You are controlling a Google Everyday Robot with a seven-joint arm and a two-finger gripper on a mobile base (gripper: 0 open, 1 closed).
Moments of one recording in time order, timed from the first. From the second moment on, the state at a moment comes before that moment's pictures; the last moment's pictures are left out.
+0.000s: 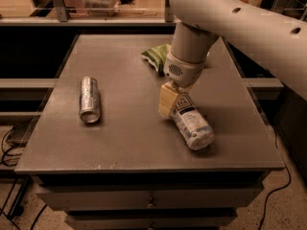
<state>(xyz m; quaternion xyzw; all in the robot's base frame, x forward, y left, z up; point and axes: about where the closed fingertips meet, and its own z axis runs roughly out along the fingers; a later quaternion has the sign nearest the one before) 0.535 -0.048 0.840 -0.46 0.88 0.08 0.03</state>
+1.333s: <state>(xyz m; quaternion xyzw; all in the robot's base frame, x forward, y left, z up) 0.525 -0.023 0.968 -0.55 0.74 0.20 0.34</state>
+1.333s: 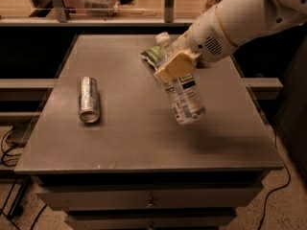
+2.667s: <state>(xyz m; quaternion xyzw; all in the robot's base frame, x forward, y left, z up) 0.518 0.007 0.997 -0.71 0.59 0.12 0.37</state>
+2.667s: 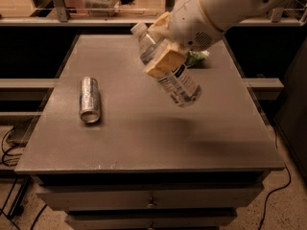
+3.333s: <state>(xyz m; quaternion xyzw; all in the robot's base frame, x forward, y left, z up) 0.509 0.034 0.998 -0.78 0.45 0.08 0.42</state>
